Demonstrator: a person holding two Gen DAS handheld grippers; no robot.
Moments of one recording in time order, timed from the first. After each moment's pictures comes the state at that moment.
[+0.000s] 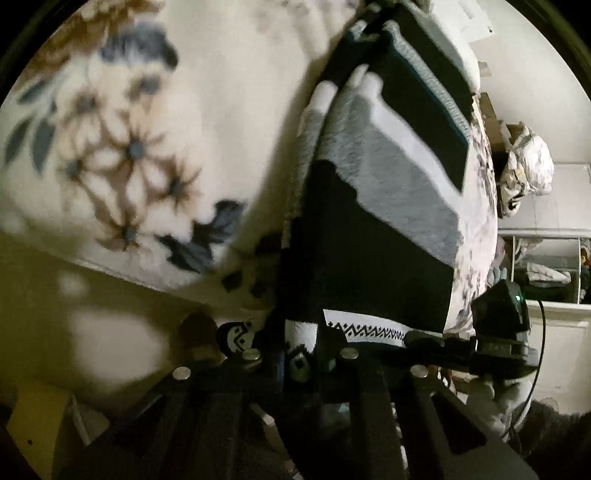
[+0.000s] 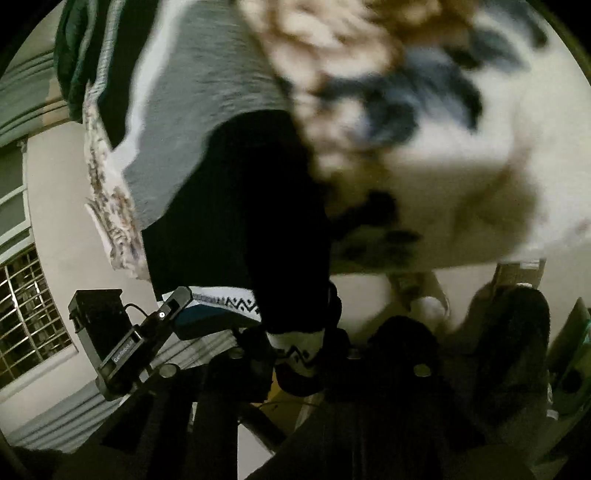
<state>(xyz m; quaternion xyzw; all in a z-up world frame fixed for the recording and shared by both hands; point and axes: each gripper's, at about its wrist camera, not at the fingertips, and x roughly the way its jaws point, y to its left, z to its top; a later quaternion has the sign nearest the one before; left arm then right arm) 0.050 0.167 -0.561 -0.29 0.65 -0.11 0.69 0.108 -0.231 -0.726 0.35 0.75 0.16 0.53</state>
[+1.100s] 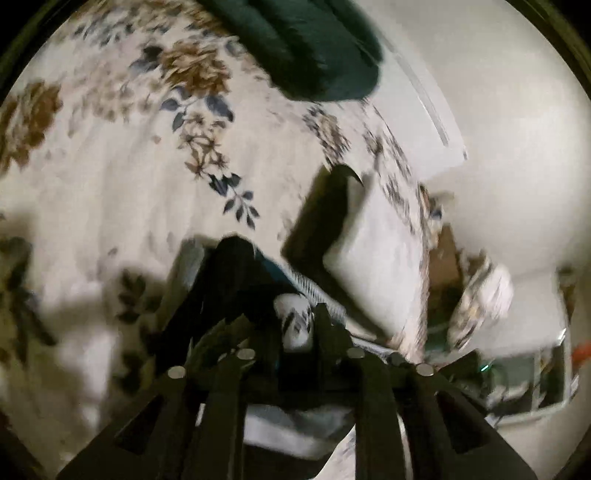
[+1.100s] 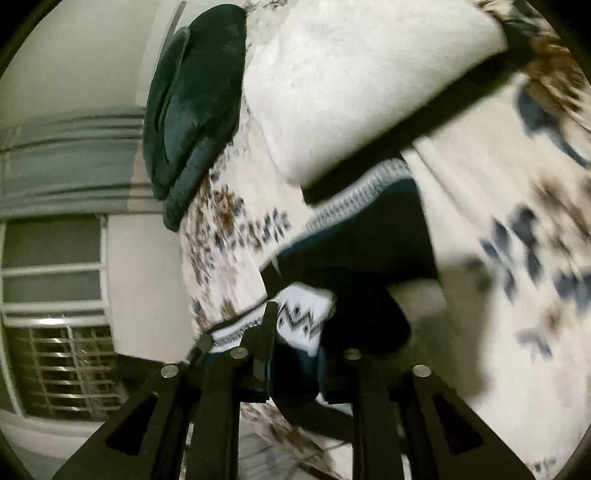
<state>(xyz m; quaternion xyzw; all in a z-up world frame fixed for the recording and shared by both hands) 0.448 0.167 -0.456 -0.43 0.47 -0.07 0.77 0.584 -0.247 -0.596 0.45 0.60 0.20 0.64</state>
